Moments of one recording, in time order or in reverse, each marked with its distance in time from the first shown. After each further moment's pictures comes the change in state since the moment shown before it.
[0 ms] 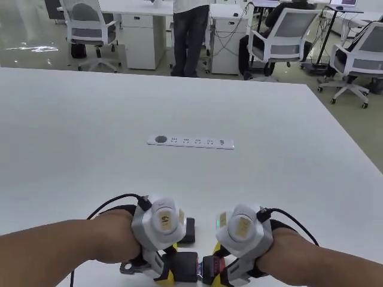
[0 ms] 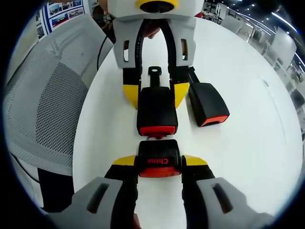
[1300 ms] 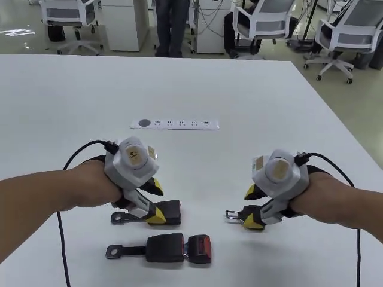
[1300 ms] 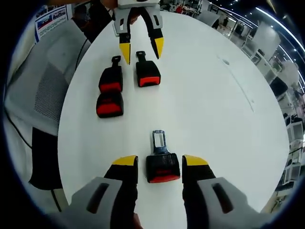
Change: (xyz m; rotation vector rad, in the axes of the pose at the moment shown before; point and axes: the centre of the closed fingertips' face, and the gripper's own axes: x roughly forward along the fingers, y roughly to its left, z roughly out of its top) left arm -0.041 0.077 0.019 -0.092 -0.132 0.120; right arm -0.083 -0.075 -0.079 0.082 0.048 -0.168
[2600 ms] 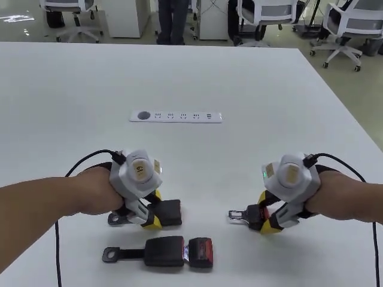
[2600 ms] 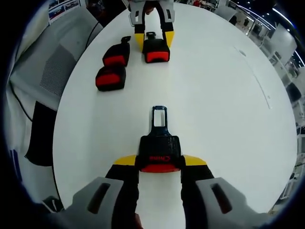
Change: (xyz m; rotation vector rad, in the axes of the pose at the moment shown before) left arm 0.032 0.009 -0.023 0.061 0.083 -0.054; right arm 0.025 -0.008 -0.035 -0.101 0.062 0.136
